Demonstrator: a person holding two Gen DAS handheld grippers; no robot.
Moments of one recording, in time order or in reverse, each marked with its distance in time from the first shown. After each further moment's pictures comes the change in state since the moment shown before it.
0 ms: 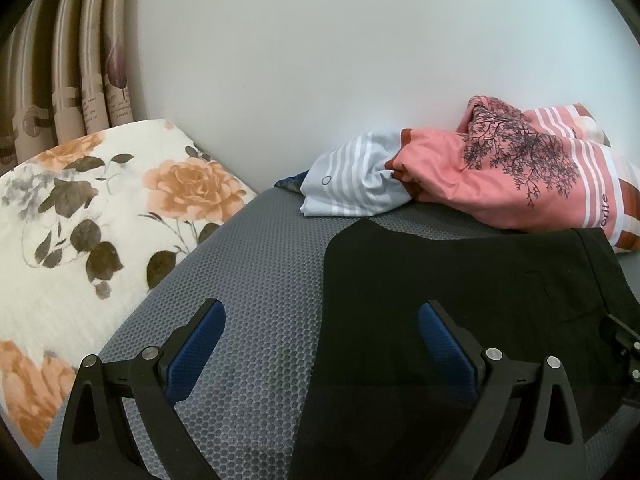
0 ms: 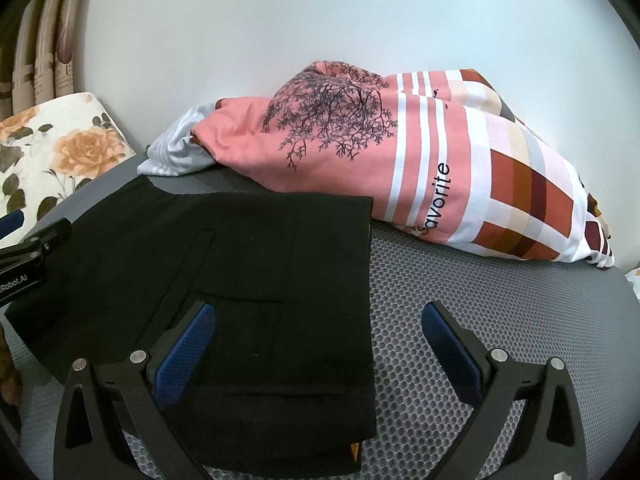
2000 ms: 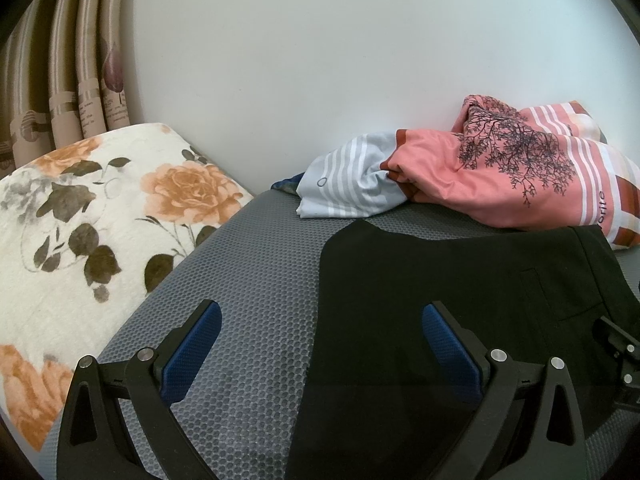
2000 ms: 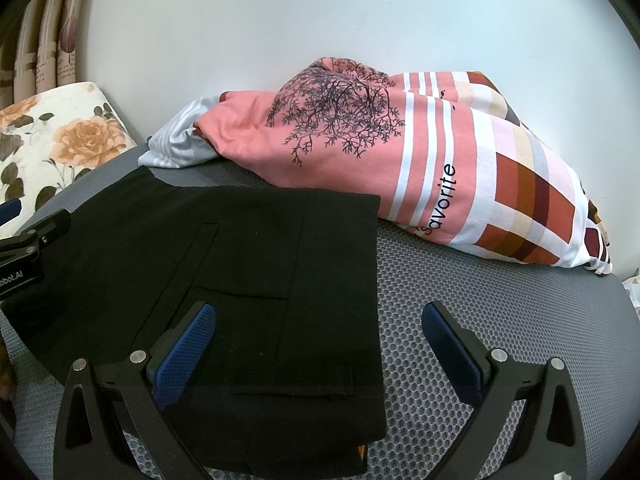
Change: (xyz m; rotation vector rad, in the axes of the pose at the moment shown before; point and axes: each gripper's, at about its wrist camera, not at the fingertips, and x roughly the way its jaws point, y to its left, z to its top) left arm -0.002 -0.004 0.002 0.007 0.003 -0.007; right arm 0.002 0.004 0.000 -0.018 0.013 -0.008
